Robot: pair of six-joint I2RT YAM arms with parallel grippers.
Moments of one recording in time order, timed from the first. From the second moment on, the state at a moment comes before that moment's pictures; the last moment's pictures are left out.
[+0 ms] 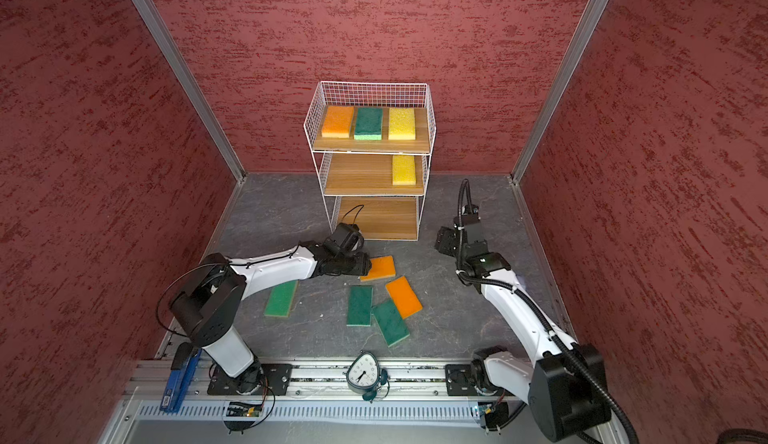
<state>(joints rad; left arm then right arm) -0.71 1.72 1.03 -0.33 0.03 -0.58 0.25 1.14 0.79 -0.32 0.09 0.51</state>
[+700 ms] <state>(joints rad) -0.69 1.81 1.07 -0.36 0.04 -0.64 0.25 1.14 0.77 -0.31 0.09 0.50</state>
